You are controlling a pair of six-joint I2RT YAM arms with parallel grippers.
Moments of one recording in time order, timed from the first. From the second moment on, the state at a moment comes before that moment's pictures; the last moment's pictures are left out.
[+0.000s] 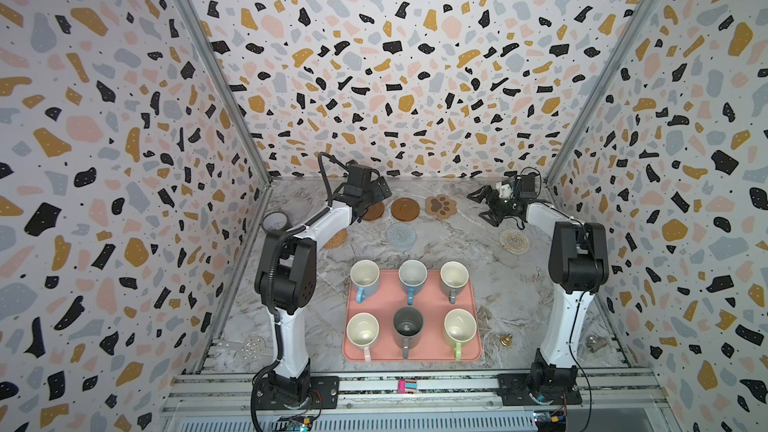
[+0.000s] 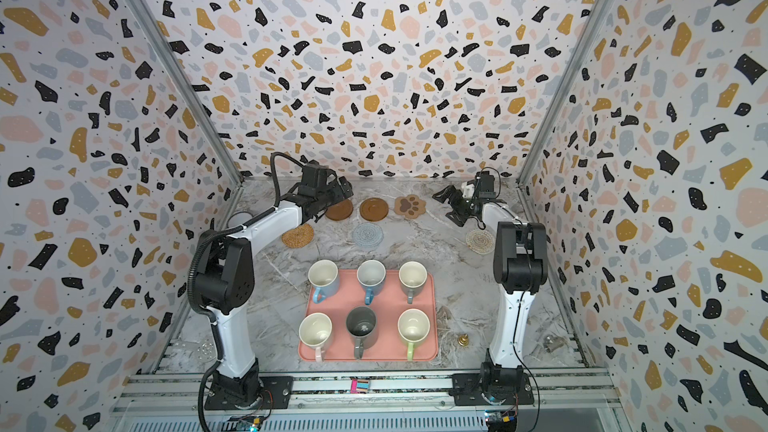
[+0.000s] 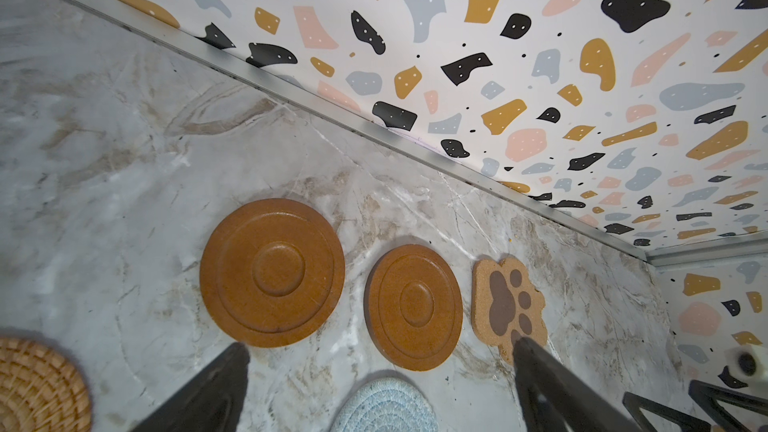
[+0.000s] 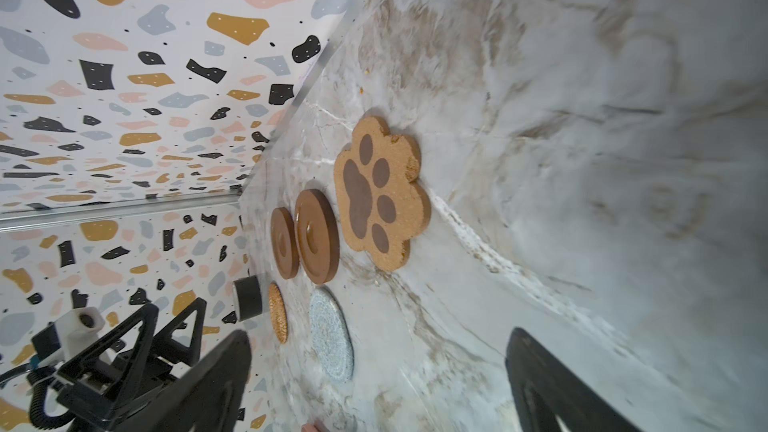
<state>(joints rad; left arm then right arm) -0.34 1.99 1.56 -0.19 -0.04 -0.63 -0.01 2.10 1.55 -0.26 -0.69 0.71</state>
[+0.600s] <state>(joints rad) -0.34 1.73 1.45 -0.24 -0.19 -0.65 0.01 2.01 1.60 -0.56 -0.62 0.48</state>
